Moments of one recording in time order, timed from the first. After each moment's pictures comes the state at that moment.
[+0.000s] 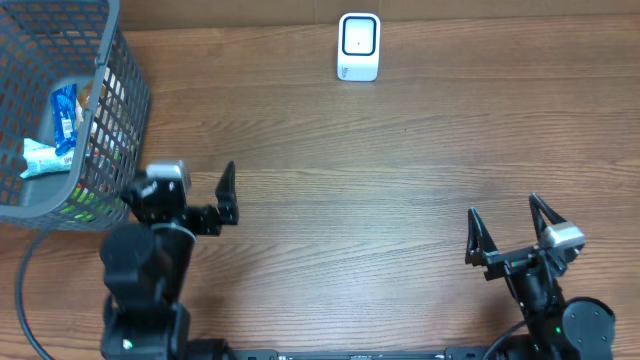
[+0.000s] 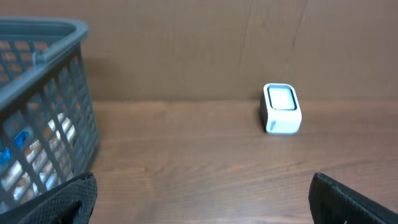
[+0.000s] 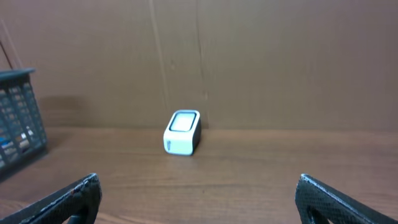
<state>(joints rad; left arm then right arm) 0.03 0.60 0.71 -0.33 0.11 -0.03 0.13 0.02 0.28 -0.23 -0.12 0.13</state>
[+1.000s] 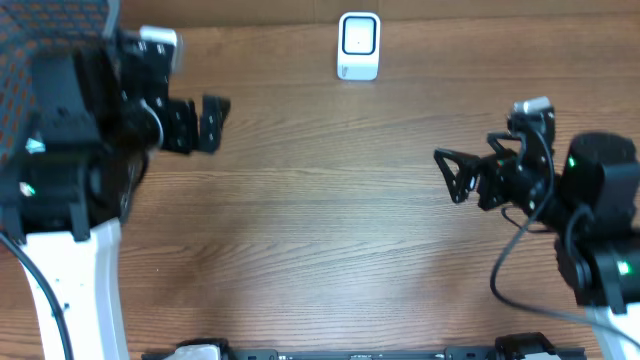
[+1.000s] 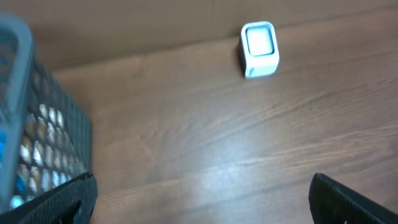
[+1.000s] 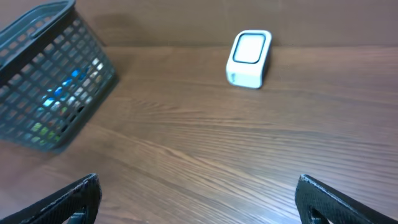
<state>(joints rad) 0.03 1.39 1.91 -1.25 0.21 0.16 0.13 0.97 1.10 -0.67 -0.45 0.13</state>
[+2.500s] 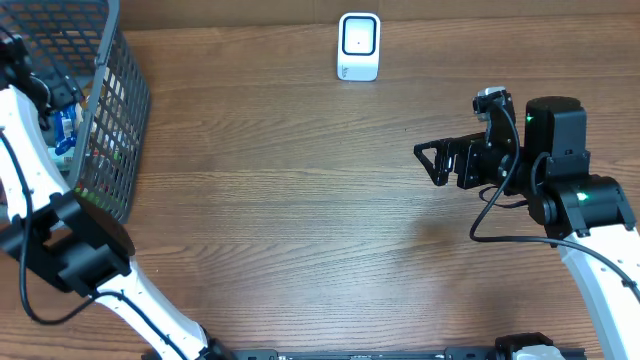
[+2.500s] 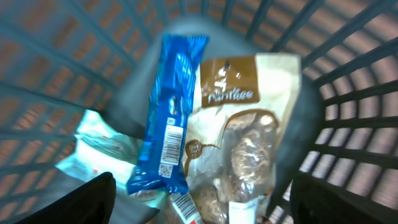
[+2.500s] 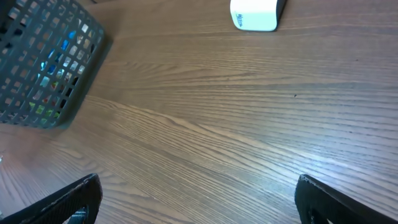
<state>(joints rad) 0.56 2.20 2.21 -1.02 0.01 0.00 0.13 1.21 1.11 -0.67 -0.52 0.15</state>
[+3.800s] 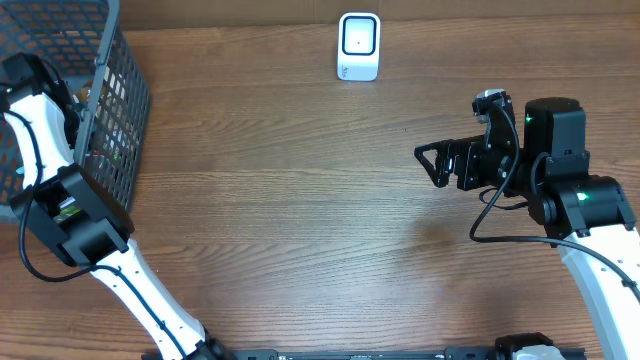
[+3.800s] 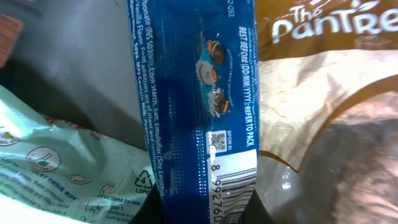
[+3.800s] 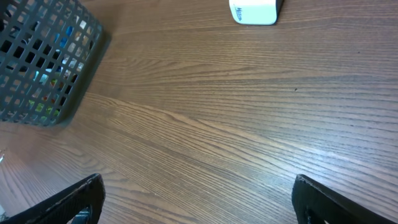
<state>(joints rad) 0.56 2.45 2.23 -1.03 -0.11 0.02 0.13 1.21 1.11 -0.69 -0.52 0.15</state>
